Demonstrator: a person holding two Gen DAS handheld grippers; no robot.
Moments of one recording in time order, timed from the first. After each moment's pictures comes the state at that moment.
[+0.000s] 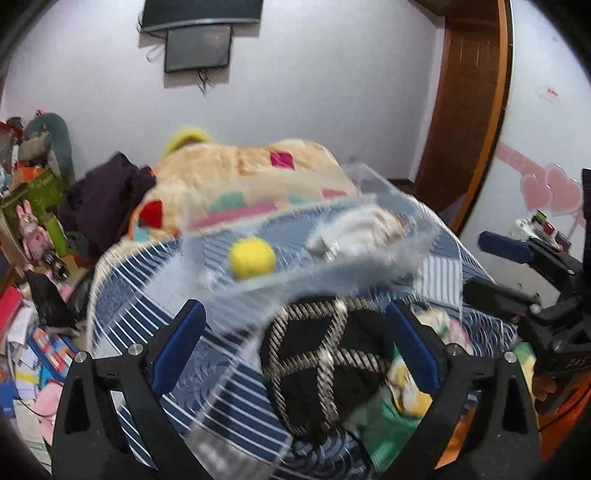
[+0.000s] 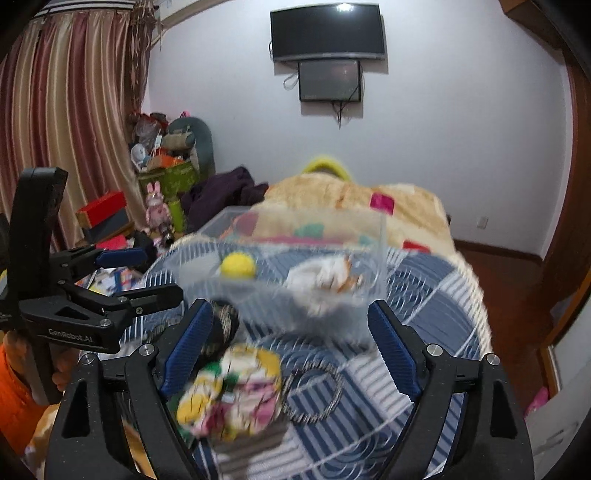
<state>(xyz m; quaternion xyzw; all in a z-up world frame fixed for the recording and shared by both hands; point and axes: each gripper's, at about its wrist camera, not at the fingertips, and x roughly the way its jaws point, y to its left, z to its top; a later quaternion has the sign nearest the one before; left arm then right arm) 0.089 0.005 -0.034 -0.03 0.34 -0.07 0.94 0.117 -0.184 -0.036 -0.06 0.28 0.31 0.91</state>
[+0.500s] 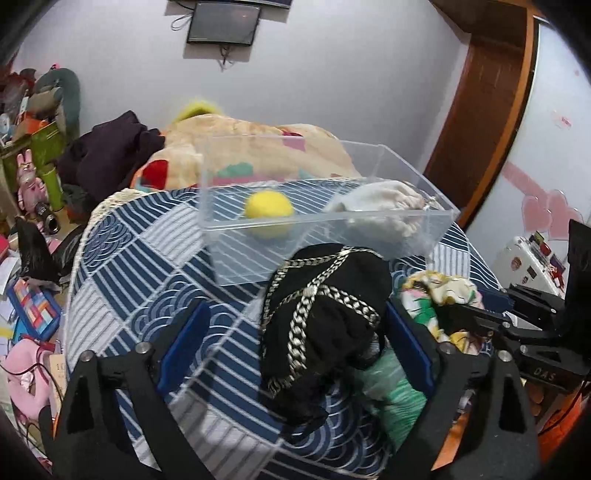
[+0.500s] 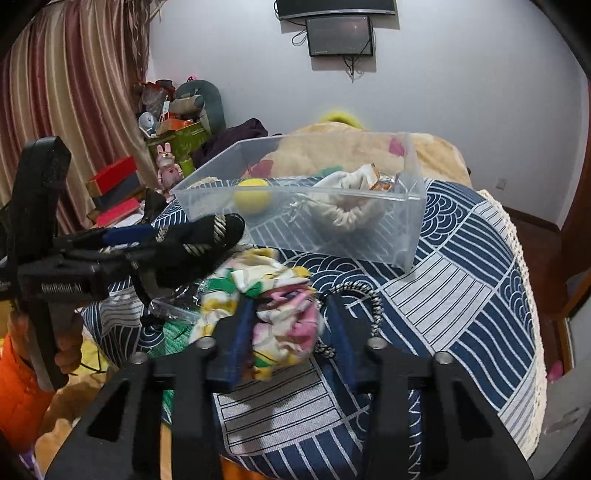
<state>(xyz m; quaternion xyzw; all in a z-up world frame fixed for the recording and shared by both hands) 0.077 0.034 -0.065 -0.10 0.35 -0.05 0.93 0.115 -0.183 -0.076 -0.05 0.34 0.33 0.88</state>
